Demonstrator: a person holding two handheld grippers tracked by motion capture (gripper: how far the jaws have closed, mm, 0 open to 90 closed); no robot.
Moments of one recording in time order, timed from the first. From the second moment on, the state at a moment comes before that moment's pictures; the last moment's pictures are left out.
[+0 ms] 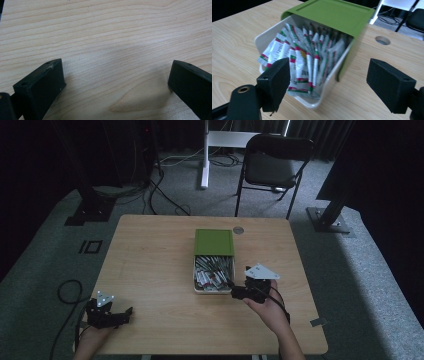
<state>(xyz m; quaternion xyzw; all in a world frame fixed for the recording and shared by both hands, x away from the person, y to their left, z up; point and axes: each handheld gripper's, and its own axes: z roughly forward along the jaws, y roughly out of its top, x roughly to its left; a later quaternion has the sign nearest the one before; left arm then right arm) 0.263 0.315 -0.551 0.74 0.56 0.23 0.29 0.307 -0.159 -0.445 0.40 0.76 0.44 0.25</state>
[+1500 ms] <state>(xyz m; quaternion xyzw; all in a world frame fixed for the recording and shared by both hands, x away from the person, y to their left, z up) 0.263 0.315 -0.551 0.74 0.56 0.23 0.29 0.333 -0.095 -0.488 0.38 0.81 0.40 0.23</state>
